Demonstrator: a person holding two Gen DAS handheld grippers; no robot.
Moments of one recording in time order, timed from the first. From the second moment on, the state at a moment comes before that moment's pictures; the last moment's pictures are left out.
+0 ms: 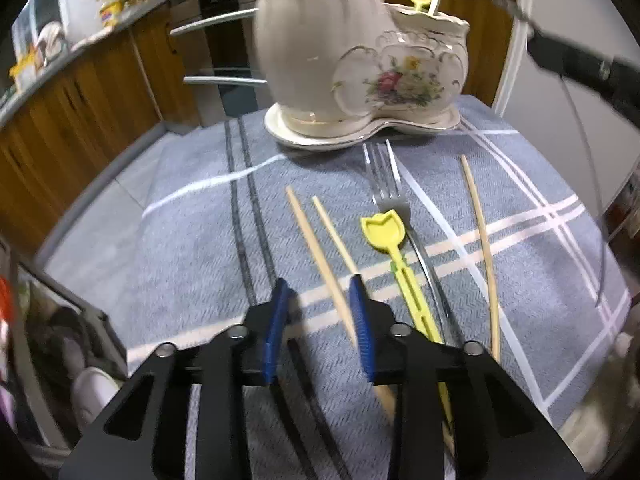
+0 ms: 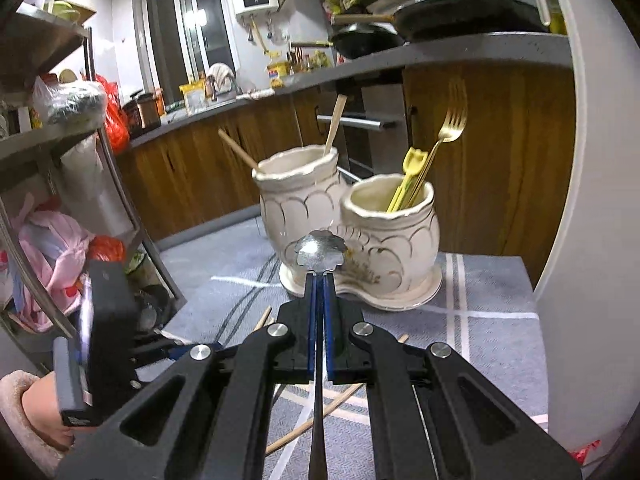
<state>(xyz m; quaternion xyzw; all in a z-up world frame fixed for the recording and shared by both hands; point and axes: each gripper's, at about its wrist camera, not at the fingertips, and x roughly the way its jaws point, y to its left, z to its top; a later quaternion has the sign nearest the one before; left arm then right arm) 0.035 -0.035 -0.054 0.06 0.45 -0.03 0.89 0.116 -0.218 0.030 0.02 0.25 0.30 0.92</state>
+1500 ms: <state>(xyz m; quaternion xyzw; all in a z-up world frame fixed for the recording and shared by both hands) 0.140 0.045 0.120 -0.15 0.01 -0.14 0.98 0.200 -0.227 0.108 0.14 0.04 0.22 0.96</state>
